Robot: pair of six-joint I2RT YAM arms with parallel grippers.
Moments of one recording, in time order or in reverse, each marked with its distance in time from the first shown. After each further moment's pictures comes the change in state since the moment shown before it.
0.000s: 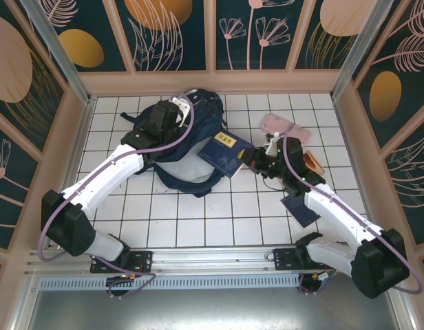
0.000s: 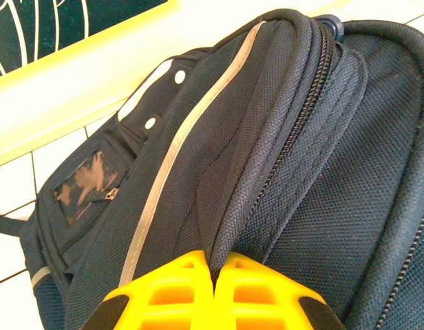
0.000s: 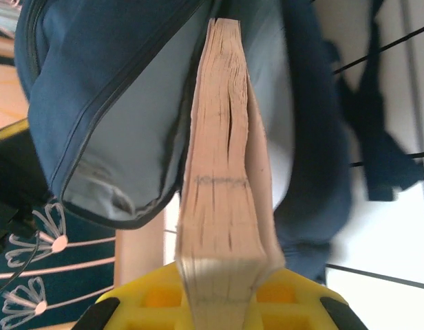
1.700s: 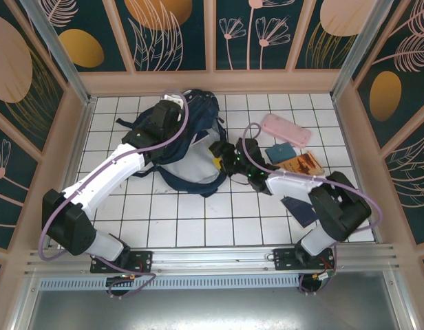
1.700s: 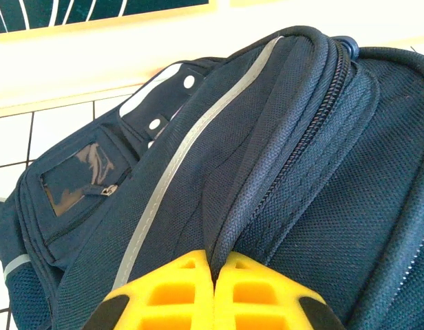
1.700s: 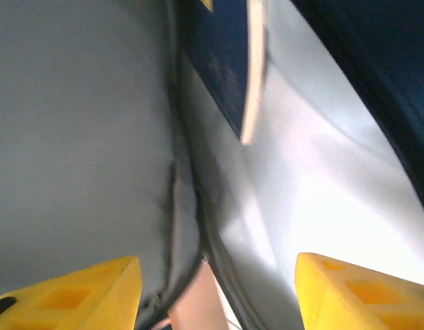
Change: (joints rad) left arm -0.005 0.010 0.015 -0.006 -0.093 -0.230; right arm 0.212 0.449 0.061 0.394 0.239 0.433
